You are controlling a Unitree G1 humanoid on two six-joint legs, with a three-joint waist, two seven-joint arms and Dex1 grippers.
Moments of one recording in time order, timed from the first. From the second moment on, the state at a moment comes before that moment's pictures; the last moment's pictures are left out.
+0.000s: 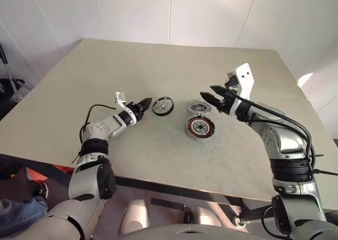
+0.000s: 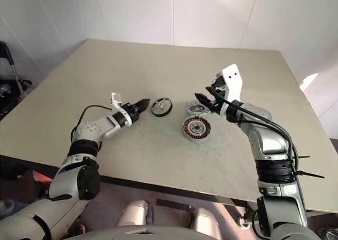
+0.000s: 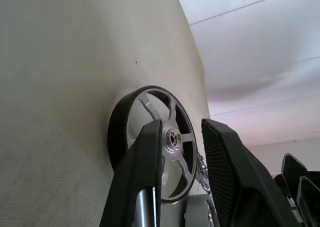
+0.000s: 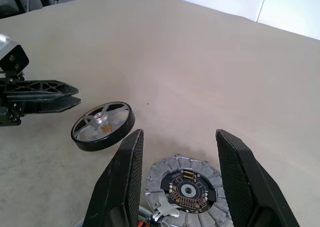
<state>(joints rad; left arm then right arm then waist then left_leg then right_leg) -0.74 0.12 0.50 0.77 -0.72 0.85 -0.49 -0.45 -0.47 -0.07 -0.11 0.34 0.63 0.58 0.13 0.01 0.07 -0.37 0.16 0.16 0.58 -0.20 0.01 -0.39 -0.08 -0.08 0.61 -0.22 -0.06</state>
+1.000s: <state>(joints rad) -0.63 0.12 0.35 0.60 -0.65 0.76 -0.59 -0.45 -0.47 -0.07 -0.11 0.33 0.63 0.57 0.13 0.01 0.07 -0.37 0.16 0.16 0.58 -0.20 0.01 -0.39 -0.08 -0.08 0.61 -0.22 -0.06</state>
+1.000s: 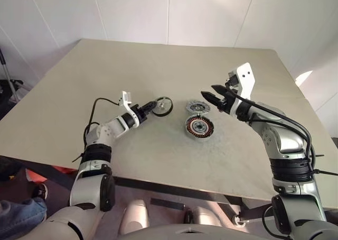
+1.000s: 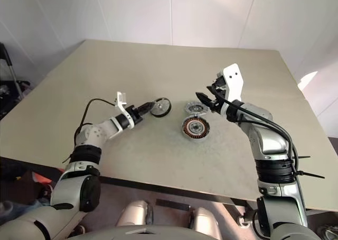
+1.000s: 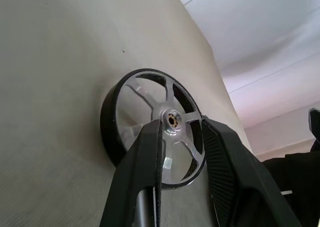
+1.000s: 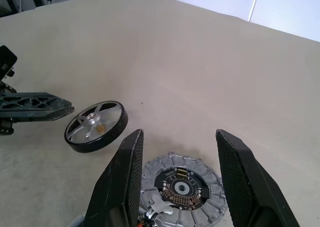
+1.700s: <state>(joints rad) -0.66 0.12 0.37 0.70 -0.64 0.78 -0.48 -0.46 -0.47 -0.07 -0.10 0.33 0.63 0.58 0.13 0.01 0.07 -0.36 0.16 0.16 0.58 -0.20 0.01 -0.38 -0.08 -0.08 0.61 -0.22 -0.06</state>
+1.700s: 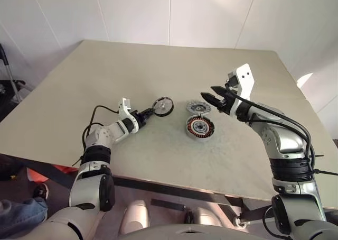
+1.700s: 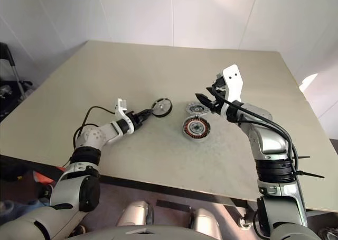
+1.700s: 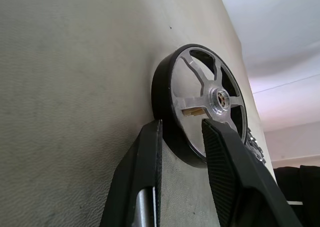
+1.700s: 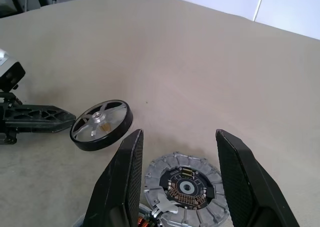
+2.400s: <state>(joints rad) -0.75 0.06 0.41 0.84 -0.64 0.74 -0.53 -0.46 -0.47 -0.06 -0.09 0.32 0.63 0.58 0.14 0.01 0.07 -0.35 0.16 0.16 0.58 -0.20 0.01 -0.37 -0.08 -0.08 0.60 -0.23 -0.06</state>
